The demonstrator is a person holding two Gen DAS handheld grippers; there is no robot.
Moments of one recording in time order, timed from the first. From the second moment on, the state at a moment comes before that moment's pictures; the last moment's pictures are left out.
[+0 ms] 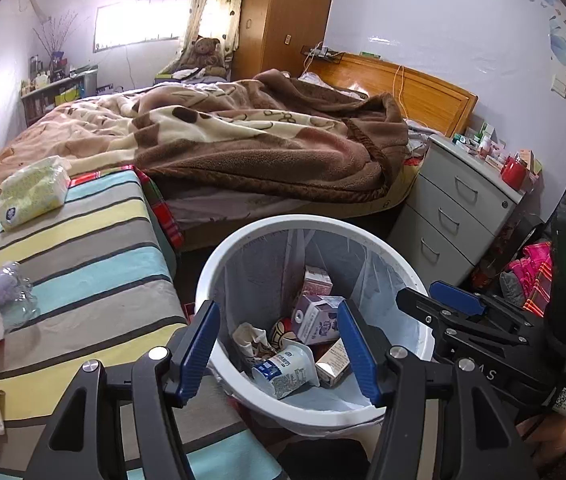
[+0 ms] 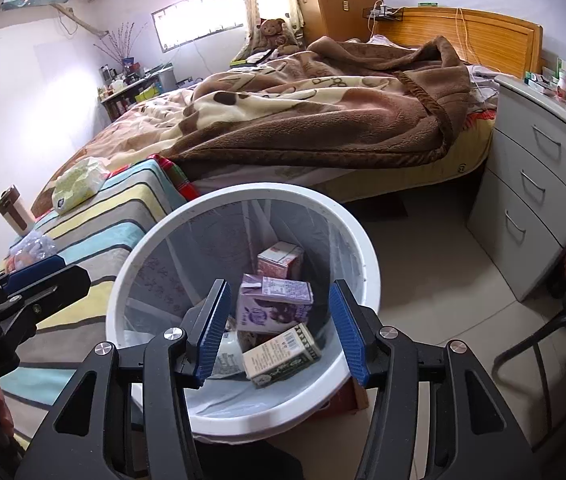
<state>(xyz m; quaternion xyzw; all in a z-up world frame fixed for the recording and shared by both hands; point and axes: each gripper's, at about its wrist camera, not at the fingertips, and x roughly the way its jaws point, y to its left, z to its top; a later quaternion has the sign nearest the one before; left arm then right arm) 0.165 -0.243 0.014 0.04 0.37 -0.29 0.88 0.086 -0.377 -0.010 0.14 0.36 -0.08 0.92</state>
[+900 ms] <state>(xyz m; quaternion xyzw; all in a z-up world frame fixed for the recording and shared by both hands) 0.151 -0.106 0.044 -0.01 0.33 -0.19 0.92 0.096 -0.286 0.016 0.11 0.32 0.02 0.94</state>
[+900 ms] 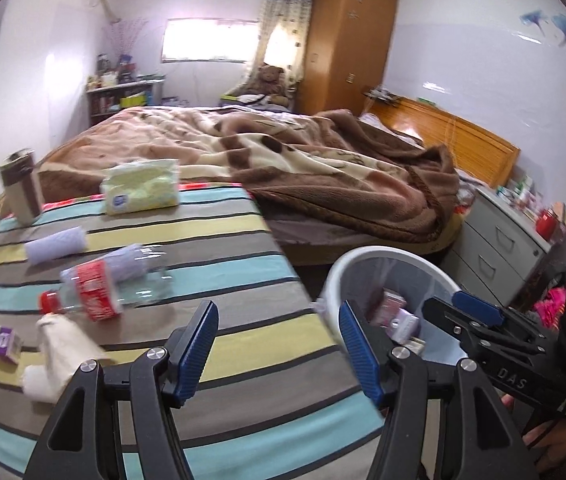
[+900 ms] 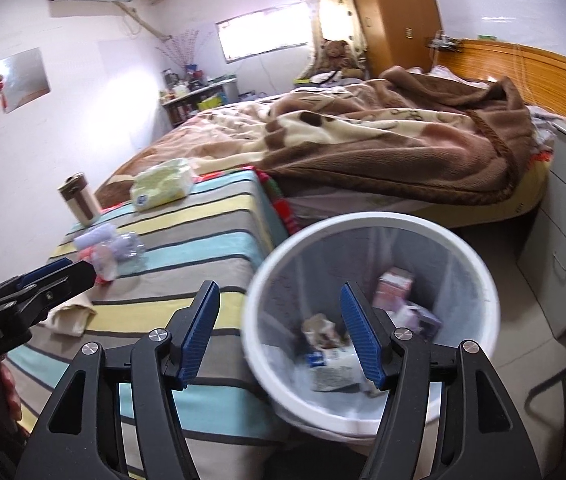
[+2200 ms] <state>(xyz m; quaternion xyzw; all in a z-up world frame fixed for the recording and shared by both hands) 0.182 0.161 0.000 -0.14 0.37 0.06 0.92 0.153 -0.096 -0.004 0.05 0.38 0.24 0.89</state>
